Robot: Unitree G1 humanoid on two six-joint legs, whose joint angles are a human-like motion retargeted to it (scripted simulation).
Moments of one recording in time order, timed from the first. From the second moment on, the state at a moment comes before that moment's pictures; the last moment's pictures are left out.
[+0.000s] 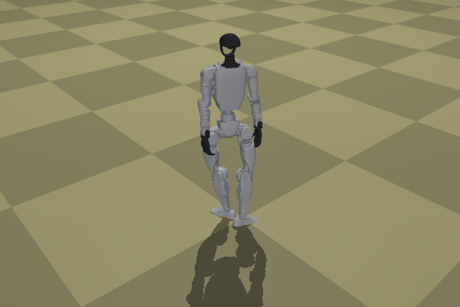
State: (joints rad) left arm 0.14 0.06 0.54 1.64 0.27 -0.06 -0.08; right arm 0.08 -0.17 -0.19 1.57 -0.32 -0.02 0.14; waist 0.03 0.03 -0.14; left_leg -0.05 -0.03 0.75 0.03 -0.12 0.16; right_leg 0.23 -0.17 -1.34 0.13 -0.03 0.13
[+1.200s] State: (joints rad) left arm 0.06 0.21 0.44 1.60 0.36 -0.05 -0.10; right arm 0.03 -0.16 -0.05 1.47 -0.42 -0.06 0.20; waist -0.08 -0.03 -0.05; left_leg 0.02 -0.03 0.59 -0.01 -0.05 0.14; right_leg -0.14 -0.13 -0.72 0.10 -0.19 -0.03
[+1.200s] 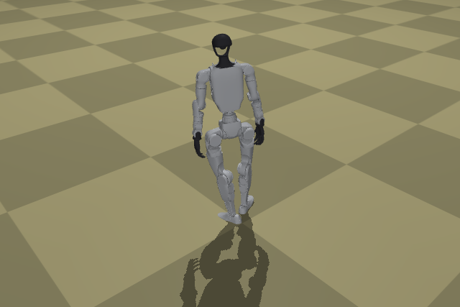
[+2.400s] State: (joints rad) left arm 0.07 0.08 0.45 1.51 0.33 -0.05 -0.12; right arm 0.00 -0.18 -0.13 1.65 -0.24 0.00 0.18; waist -0.07 0.06 -0.09; left_leg -0.13 -0.03 0.16 0.15 0.02 -0.05; right_leg -0.06 0.01 -0.23 0.19 -0.16 -0.07
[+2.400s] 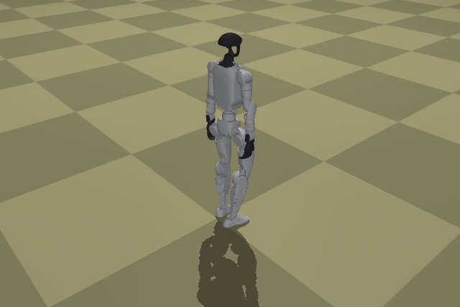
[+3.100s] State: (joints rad) left arm 0.05 0.06 0.42 1.55 0.25 -0.07 -0.06; right arm 0.06 -0.25 -0.23 1.63 -0.32 -0.01 0.06; waist -0.06 -0.02 -0.10; left_leg -0.18 0.04 0.96 0.22 -0.22 0.13; right_leg 0.05 -0.18 -0.93 0.07 -0.23 0.04
